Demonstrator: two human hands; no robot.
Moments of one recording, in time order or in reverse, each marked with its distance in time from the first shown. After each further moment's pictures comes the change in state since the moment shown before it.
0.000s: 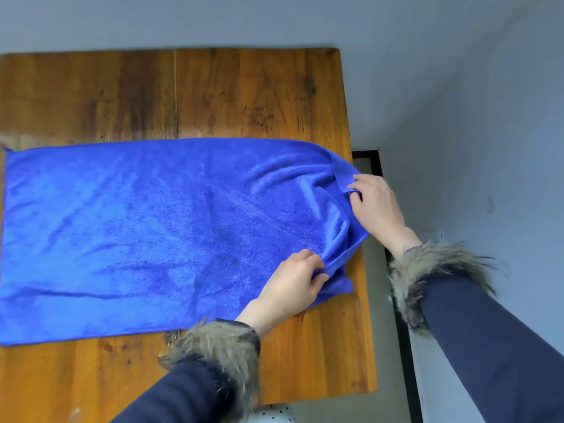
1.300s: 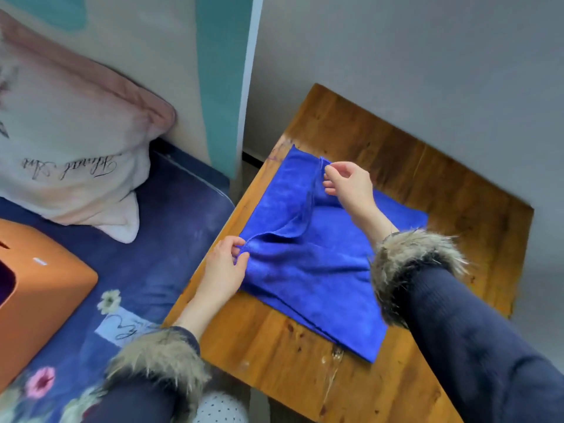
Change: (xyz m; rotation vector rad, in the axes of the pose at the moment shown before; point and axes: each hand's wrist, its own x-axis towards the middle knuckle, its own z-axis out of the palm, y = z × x) left_hand -0.282 -0.271 -0.215 -0.511 0.813 -0.615; right_hand 0.020 -0.498 0.106 0.606 -0.302 0.041
